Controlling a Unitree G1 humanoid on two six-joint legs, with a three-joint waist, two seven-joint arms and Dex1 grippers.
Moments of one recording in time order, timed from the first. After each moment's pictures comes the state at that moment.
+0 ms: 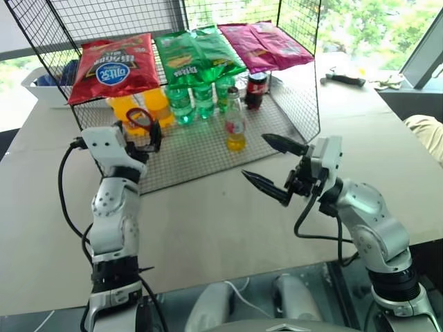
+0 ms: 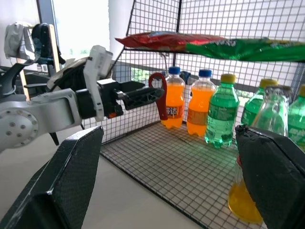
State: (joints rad) left arm -0.29 0.31 0.32 -0.08 -0.31 0.11 -0.17; right arm -0.29 -0.32 0.14 -0.49 0.48 0.31 0.70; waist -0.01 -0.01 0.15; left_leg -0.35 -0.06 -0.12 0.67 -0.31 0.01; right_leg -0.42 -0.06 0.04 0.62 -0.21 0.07
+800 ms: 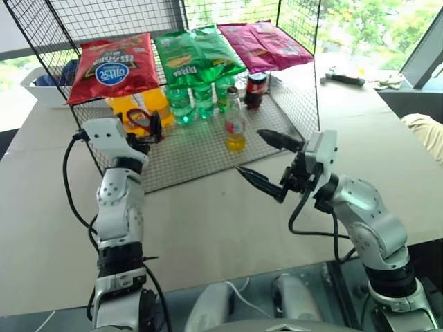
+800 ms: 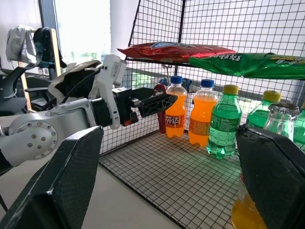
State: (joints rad) left arm -0.38 0.31 0.32 0.03 -0.31 0.05 -0.17; right arm -0.32 -0.31 0.16 -0.50 0.48 0.36 0.66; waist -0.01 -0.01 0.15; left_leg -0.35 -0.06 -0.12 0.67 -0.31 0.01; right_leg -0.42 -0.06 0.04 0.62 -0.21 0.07
